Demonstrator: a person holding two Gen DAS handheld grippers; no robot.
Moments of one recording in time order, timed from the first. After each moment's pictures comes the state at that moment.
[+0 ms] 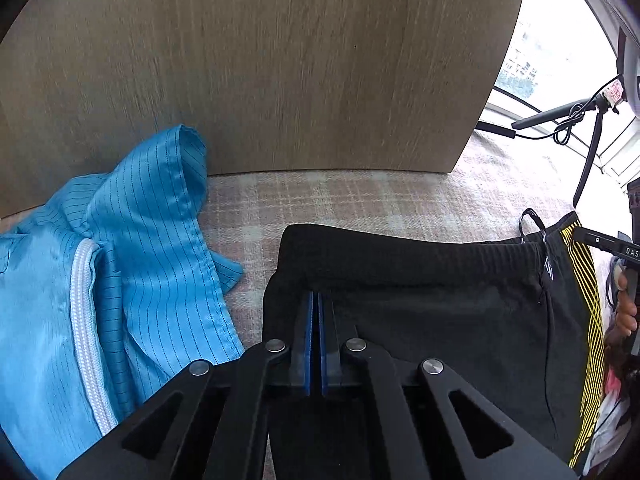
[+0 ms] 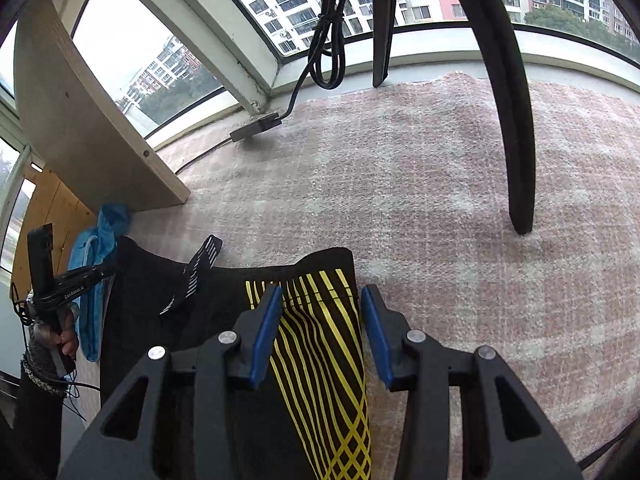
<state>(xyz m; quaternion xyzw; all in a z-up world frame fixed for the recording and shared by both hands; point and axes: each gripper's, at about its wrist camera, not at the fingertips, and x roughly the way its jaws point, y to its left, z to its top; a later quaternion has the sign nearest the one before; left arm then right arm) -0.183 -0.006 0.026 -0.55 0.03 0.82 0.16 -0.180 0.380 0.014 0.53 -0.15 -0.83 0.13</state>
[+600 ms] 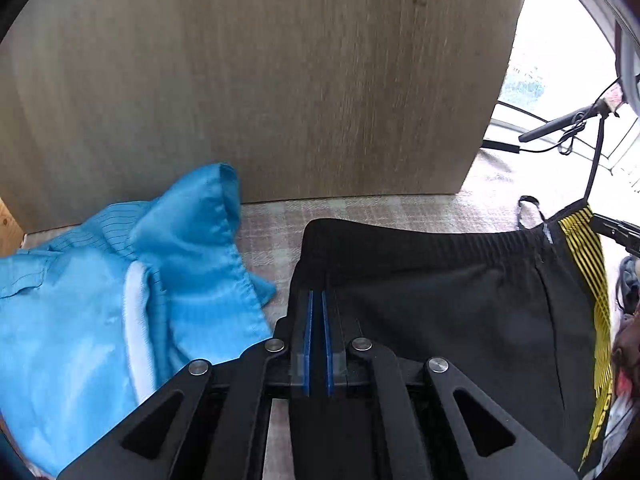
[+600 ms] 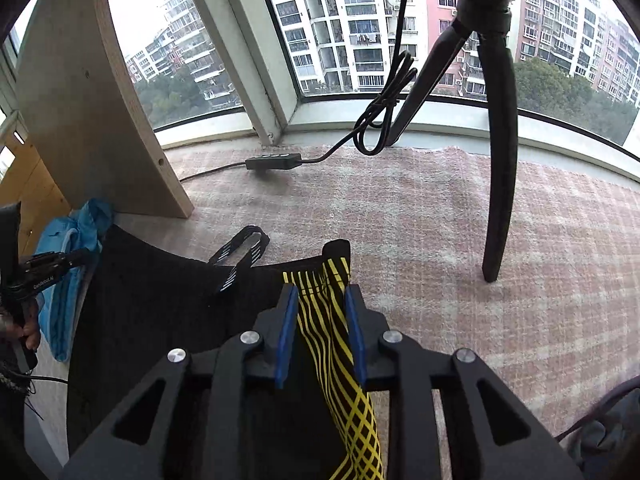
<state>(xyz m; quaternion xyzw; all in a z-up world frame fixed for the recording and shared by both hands) -0.156 -0.018 0.063 -0.51 0.04 0.84 0.15 -0.160 0.362 0.069 0.49 -0.09 -0.86 0.09</state>
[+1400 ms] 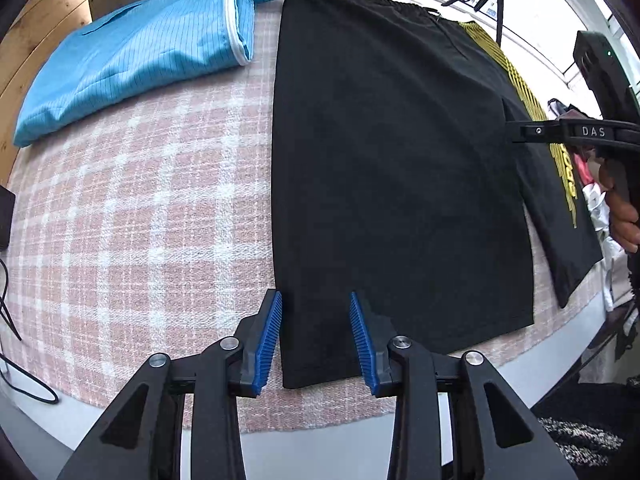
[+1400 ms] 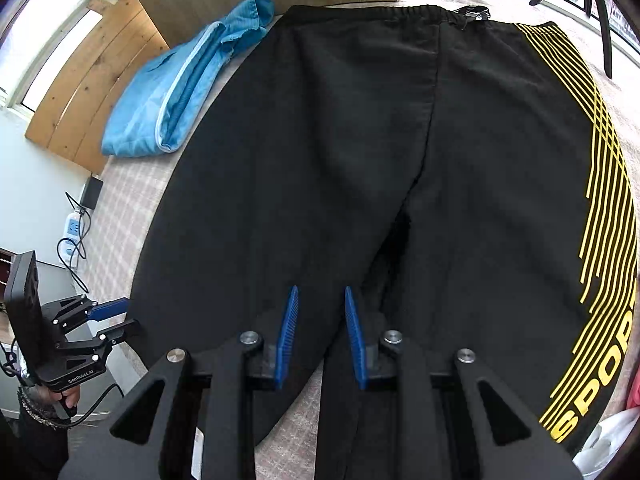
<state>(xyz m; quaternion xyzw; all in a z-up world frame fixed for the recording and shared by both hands) 0.158 -0.092 0.032 -0.60 0.04 0.78 0.14 0.043 0.173 0.026 0.60 -0.06 -0.77 0.19</state>
